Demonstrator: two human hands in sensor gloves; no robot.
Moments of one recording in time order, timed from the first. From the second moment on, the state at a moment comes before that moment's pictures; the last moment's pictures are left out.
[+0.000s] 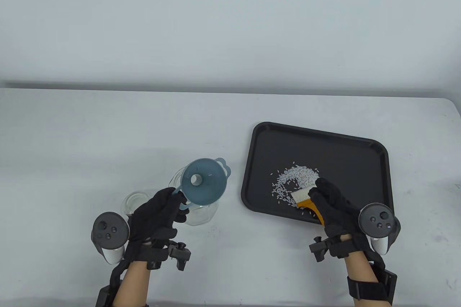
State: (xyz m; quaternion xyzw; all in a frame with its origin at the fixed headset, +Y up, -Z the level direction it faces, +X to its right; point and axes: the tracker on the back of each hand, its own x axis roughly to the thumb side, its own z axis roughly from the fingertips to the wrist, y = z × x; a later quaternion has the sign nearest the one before) left_hand -0.222 -0.679 -0.247 0.16 -0.12 0.58 0.79; right_hand 0.259 -0.710 -0.276 0.08 -0.14 0.85 0.50
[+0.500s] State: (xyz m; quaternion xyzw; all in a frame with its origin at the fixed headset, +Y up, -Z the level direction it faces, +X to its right) left_hand -0.241 -0.702 -0.262 0.13 -0.04 0.60 0.79; right_hand 0.259 -0.713 -0.277 0.08 -0.13 0.86 0.49
